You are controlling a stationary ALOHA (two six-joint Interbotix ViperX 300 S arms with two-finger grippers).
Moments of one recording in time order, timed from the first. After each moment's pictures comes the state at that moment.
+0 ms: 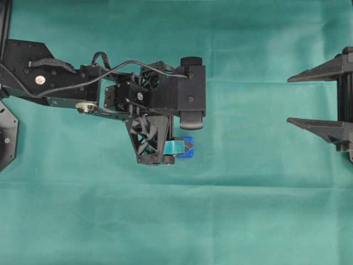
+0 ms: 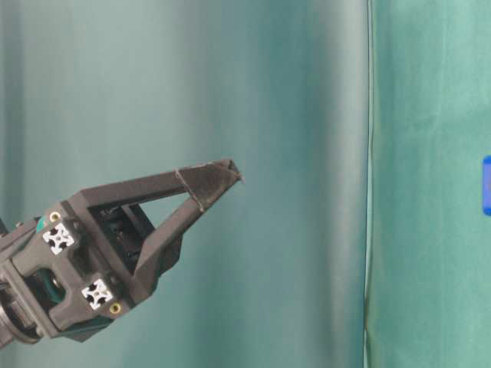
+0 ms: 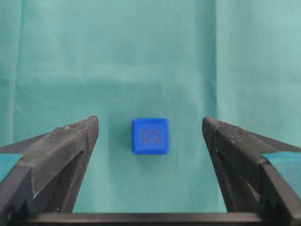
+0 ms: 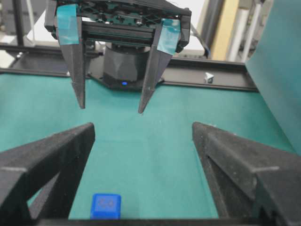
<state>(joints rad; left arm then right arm) -0.02 -0.04 0.19 0.00 0.69 -0.02 -0.04 -0.92 1.15 0.00 -0.27 0.05</state>
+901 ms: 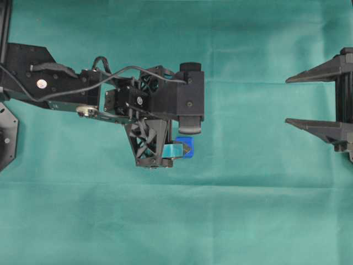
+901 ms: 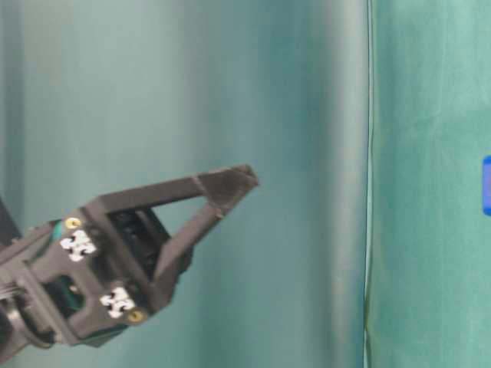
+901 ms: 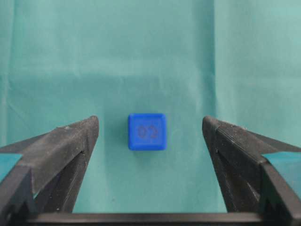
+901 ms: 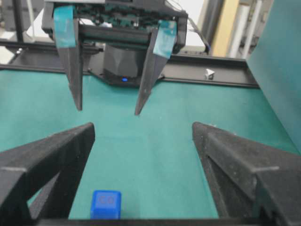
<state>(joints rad) -0.02 -0.03 0.22 0.00 0.66 -0.01 -0.04 -0.91 1.15 0.00 -0.26 0.05</state>
